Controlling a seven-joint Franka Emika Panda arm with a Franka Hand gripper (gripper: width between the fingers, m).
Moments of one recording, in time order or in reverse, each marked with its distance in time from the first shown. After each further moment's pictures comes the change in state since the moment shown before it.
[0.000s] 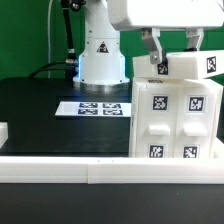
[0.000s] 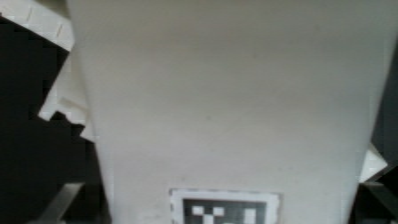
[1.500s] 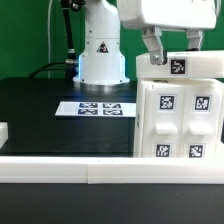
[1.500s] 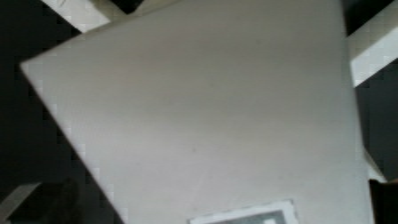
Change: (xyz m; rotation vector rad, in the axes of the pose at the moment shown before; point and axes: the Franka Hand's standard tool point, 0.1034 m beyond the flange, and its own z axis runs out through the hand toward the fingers) arm 0.001 -0.002 0.000 0.002 -0.002 -0.244
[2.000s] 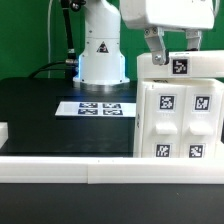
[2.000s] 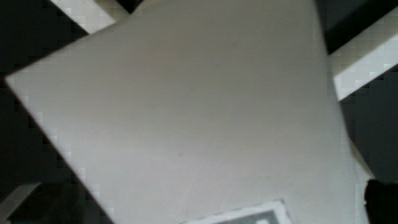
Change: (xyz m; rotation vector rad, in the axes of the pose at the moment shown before) arm 0.001 -0.001 0.000 0.002 0.000 -0.034
